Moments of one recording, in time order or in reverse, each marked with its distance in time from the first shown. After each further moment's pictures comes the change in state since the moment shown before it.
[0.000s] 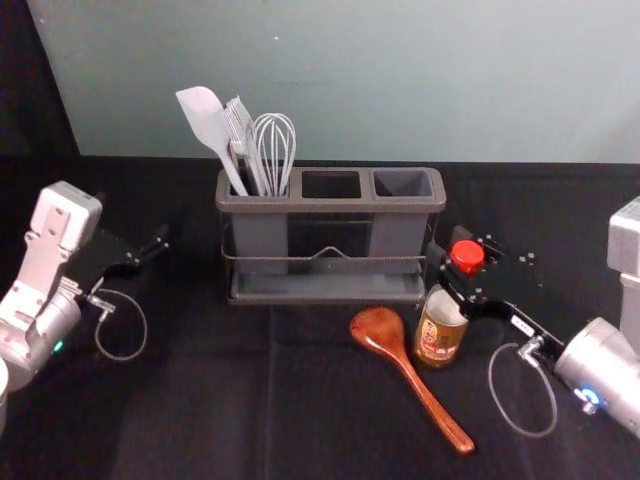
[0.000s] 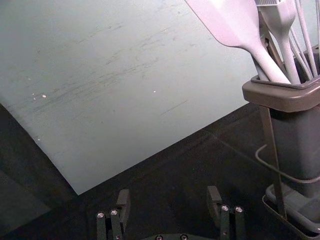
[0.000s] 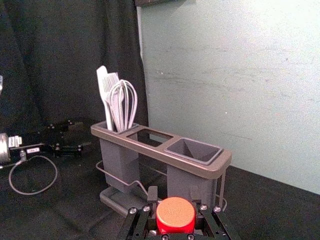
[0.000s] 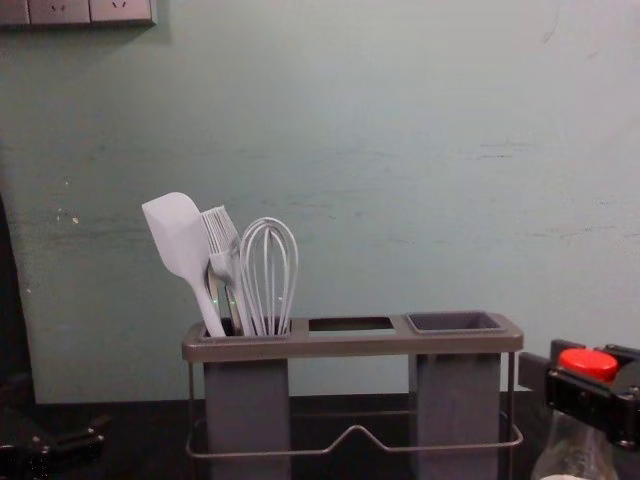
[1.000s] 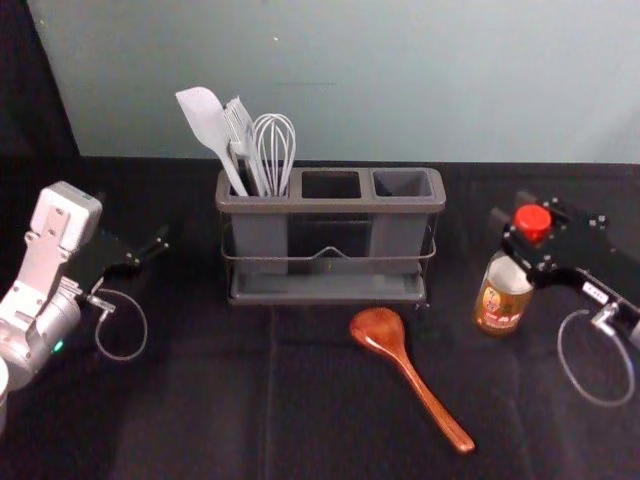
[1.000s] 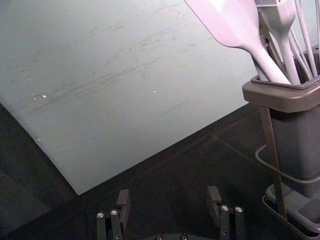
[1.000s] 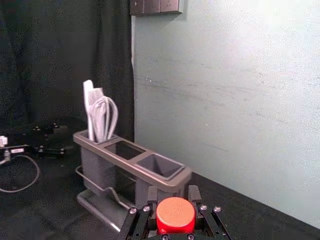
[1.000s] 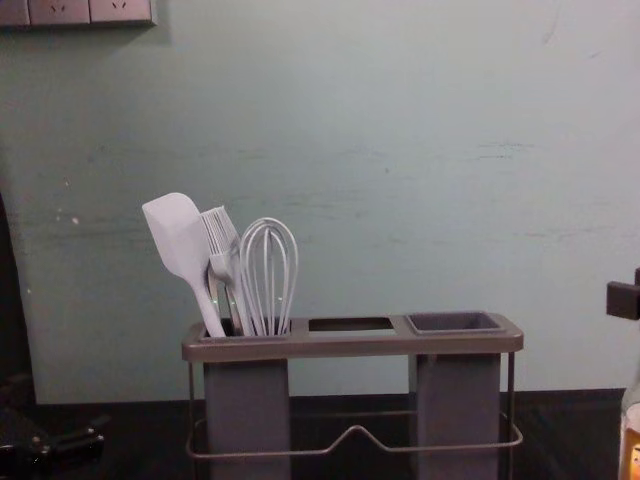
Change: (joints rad) left arm 0.000 0.000 0.000 0.000 0.000 0.000 0.000; right arm -0.028 0.096 0.136 -0.083 0.027 0.041 0.054
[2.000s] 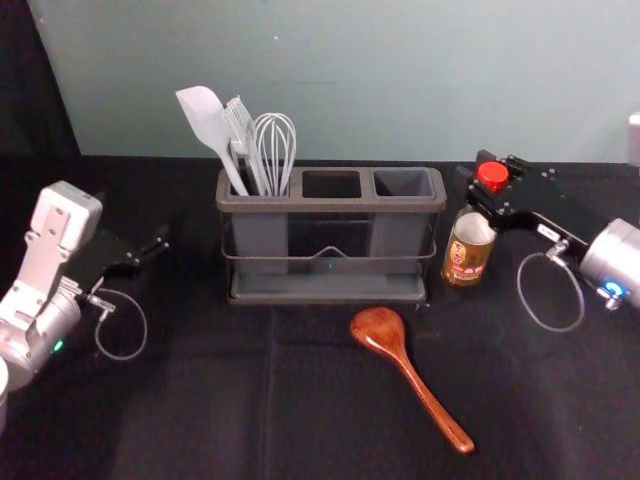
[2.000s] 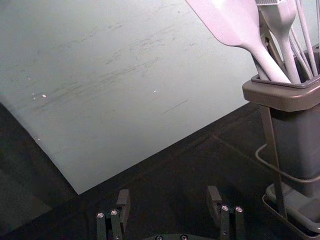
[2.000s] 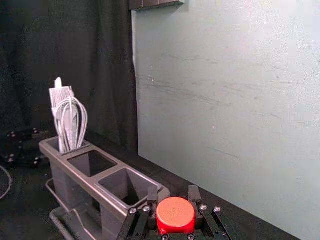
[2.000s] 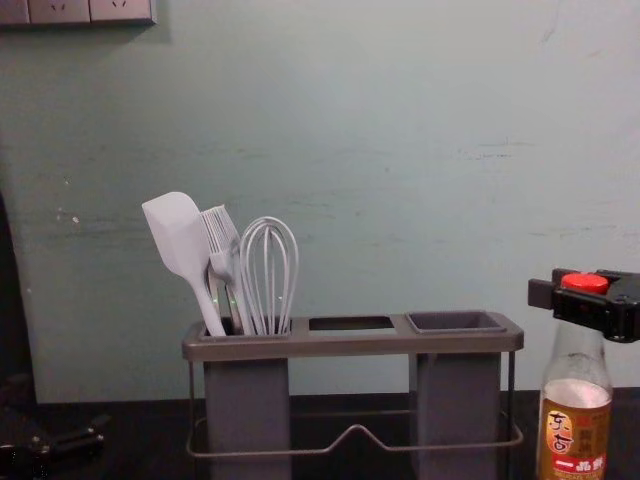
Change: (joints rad) left arm 0.000 0.000 0.000 0.000 0.000 0.000 0.000; right arm 0.370 -0.080 -0.174 0.410 0.033 -0.056 0.125
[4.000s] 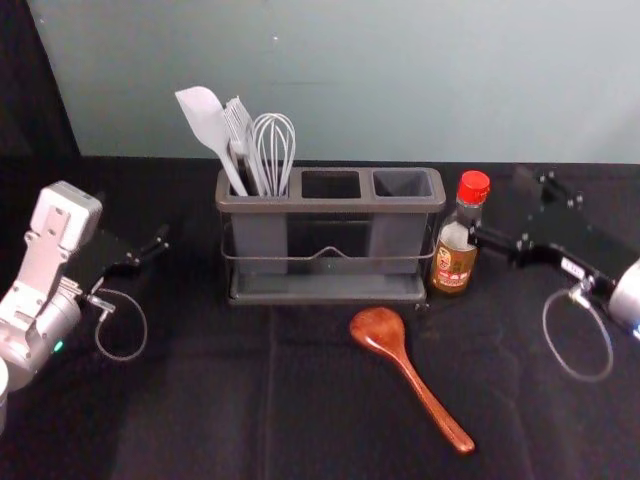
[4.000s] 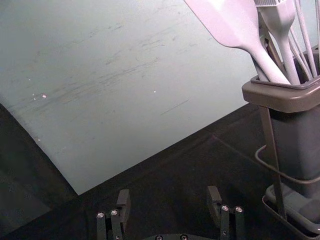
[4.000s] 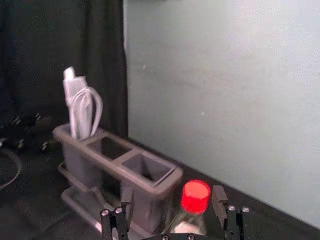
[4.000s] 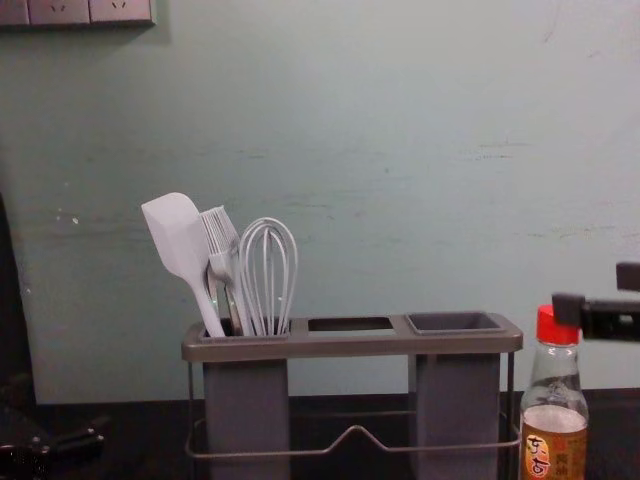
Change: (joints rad) left arm 0.000 0.000 0.000 0.000 0.000 0.000 0.000; right arm -0.230 0.094 0.081 -0.353 -0.036 0.163 -0.179
